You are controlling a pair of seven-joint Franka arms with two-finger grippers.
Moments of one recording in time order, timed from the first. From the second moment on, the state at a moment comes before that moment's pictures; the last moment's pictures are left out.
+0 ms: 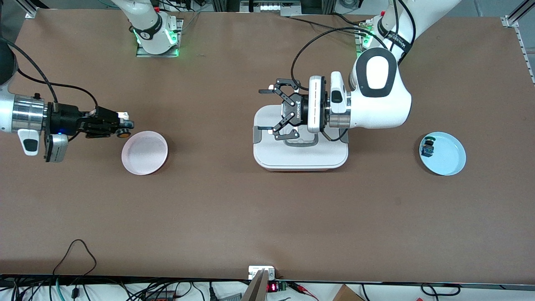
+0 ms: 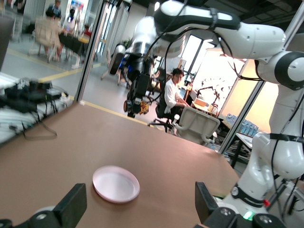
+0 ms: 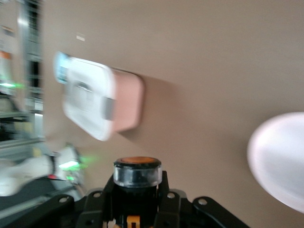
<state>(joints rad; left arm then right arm) 0.08 0.42 -0.69 -1.69 -1.32 2.21 1.53 -0.10 0.23 0.00 -1.67 0.63 1.61 -0.46</state>
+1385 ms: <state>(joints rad) 0.20 0.41 -0.68 -1.43 0.17 1.35 0.14 0.03 0.13 0.01 -2.32 0.14 2.50 -0.11</state>
